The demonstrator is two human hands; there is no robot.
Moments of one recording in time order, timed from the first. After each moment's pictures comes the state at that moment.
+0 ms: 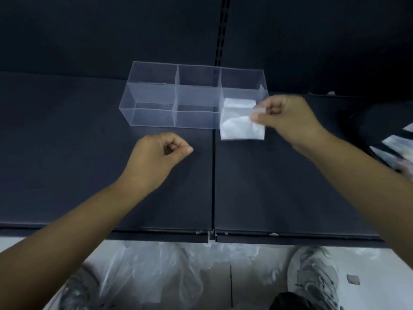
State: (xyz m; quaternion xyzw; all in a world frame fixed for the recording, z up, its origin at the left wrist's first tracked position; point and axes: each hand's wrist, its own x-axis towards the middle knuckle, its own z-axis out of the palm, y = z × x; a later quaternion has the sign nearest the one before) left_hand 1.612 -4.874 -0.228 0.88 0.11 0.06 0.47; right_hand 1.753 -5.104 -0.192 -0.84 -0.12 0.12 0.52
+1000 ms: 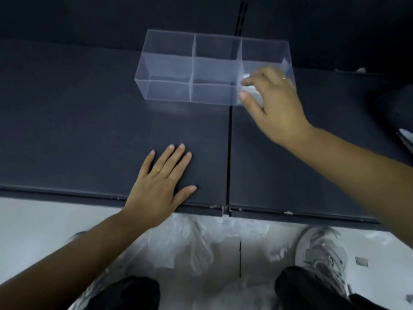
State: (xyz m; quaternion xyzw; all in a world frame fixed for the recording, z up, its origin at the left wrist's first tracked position) left_hand 1.527 -4.869 -0.288 1.00 -0.02 -0.05 0.07; right_hand 1.729 -5.063 -0.218 -0.90 -0.37 -0.08 0.23
